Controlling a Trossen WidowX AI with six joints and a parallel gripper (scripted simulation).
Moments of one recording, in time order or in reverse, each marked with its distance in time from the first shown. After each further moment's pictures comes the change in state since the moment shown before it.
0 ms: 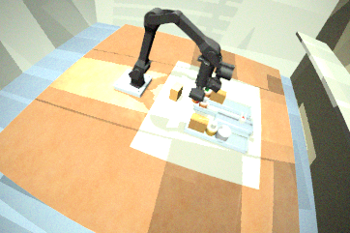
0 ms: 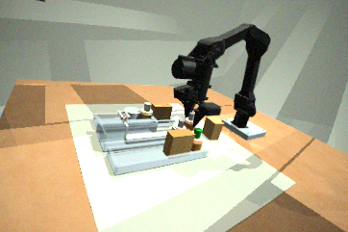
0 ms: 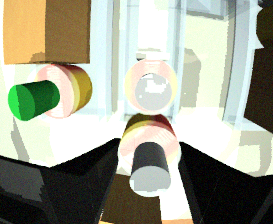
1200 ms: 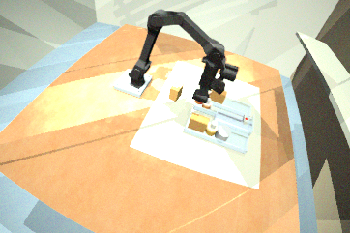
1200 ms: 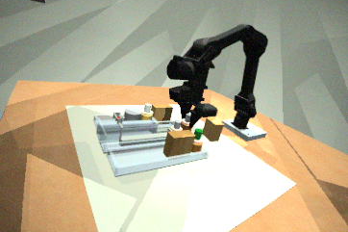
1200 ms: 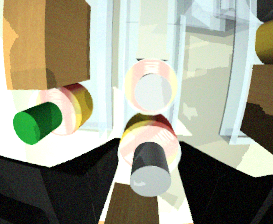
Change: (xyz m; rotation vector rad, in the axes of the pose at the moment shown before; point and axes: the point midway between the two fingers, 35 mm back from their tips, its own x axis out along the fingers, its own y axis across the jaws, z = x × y) arm -0.001 0.000 0.017 0.002 0.000 0.000
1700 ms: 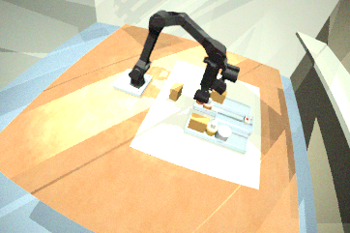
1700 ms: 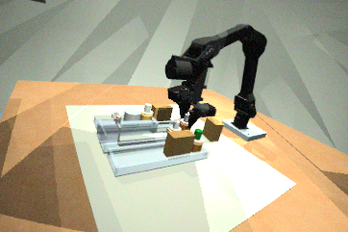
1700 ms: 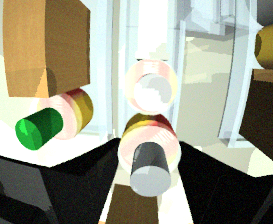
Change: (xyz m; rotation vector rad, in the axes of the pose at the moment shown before) arm -0.001 0.000 0.005 0.001 0.004 0.000
